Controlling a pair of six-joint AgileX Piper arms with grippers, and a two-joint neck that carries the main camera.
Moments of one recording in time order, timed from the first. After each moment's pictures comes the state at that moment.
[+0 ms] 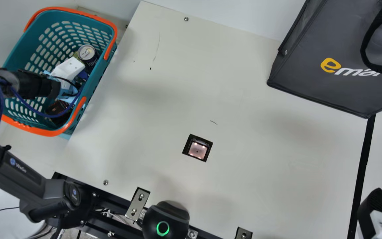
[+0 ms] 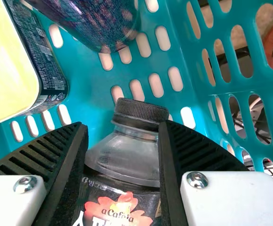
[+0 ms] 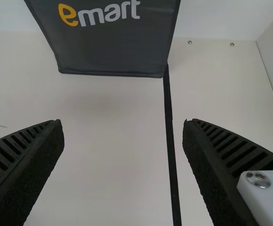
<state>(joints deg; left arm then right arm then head) 37.1 115.2 -47.6 -55.8 18.9 108.4 0.7 42.6 -69.8 -0.7 69.5 -2.3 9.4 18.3</state>
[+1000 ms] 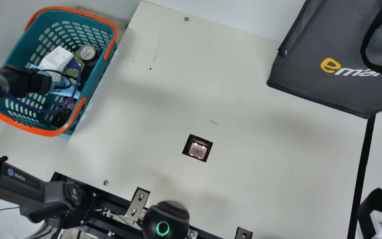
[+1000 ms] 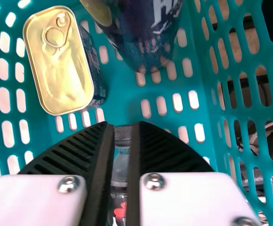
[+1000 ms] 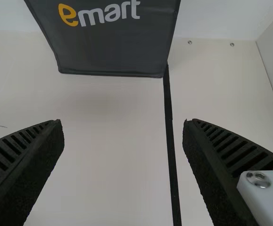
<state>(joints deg) 37.7 107.5 -46.7 -53.3 18.9 98.3 0.7 42.6 -69.8 -0.7 69.5 -2.3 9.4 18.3</state>
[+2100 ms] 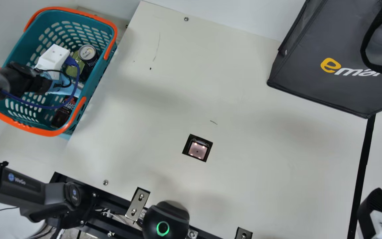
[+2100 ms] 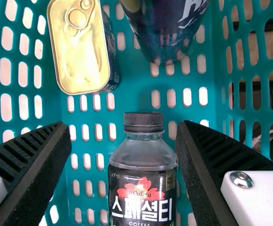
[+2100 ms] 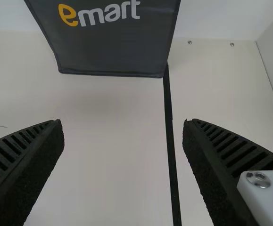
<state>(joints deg) 35.8 104.7 -46.2 -36.5 16.2 74.3 0.7 42.6 -69.8 -0.7 69.5 -2.3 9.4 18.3</state>
